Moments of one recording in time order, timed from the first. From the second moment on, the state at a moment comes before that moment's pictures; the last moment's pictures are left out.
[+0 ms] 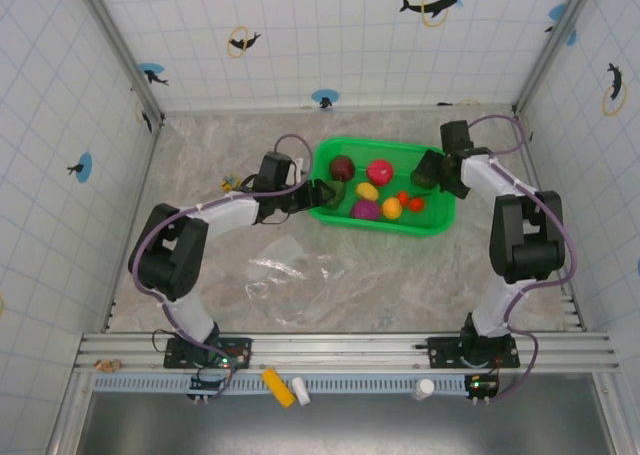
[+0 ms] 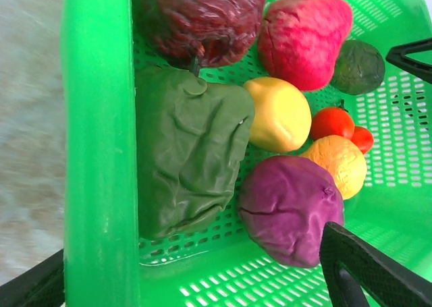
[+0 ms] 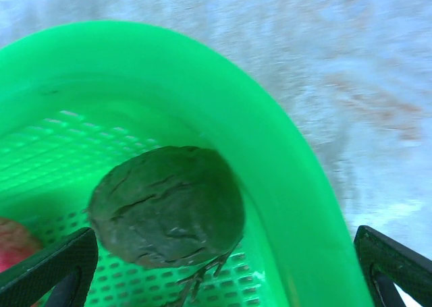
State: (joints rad) left arm -0.52 1.75 1.00 0.01 0.47 -0.62; right arm 0.13 1.80 1.26 -0.54 0.08 0.62
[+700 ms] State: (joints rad) left arm -0.35 1.27 0.86 -0.26 0.06 -0.72; right arm 0.25 1.48 1.16 -0.48 0.35 0.45
